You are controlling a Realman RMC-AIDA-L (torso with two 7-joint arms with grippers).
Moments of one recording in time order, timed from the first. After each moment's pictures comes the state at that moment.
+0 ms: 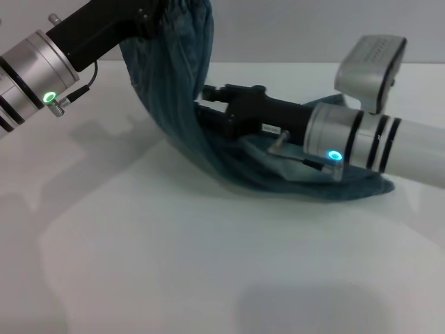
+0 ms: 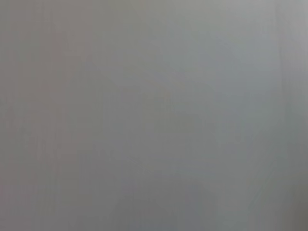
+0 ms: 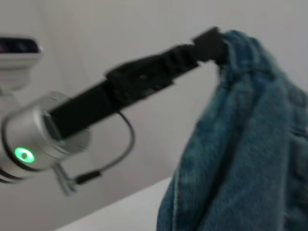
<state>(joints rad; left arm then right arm) -0.66 -2.06 0.92 0.43 1.14 1.31 -0.92 0.95 2.09 -0.96 0.03 -1.33 -1.14 0.98</state>
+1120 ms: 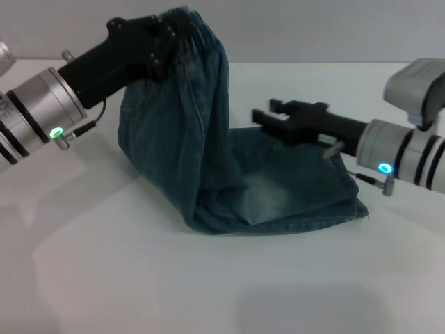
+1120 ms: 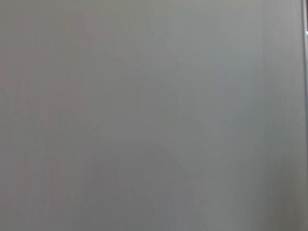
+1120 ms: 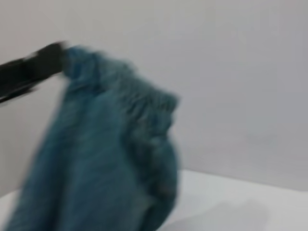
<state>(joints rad) -0.60 -2.06 1.03 0.42 1.13 1.32 -0.92 0.75 2.09 -0.96 -0.15 -1.37 -1.00 1.11</state>
